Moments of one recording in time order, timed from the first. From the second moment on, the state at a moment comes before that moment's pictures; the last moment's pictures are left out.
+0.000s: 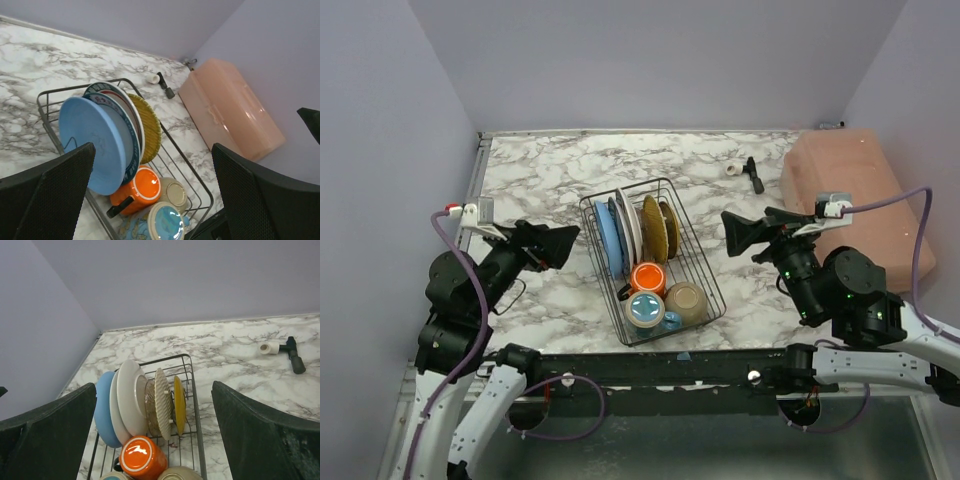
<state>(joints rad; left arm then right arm) -0.21 0.45 0.89 -0.44 0.25 -0.60 1.29 0.73 1.03 -0.16 0.98 0.19</state>
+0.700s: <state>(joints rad) -0.63 0.53 1.06 -0.42 -0.09 -0.58 1.29 0.57 1.02 -0.18 1.00 0.17</state>
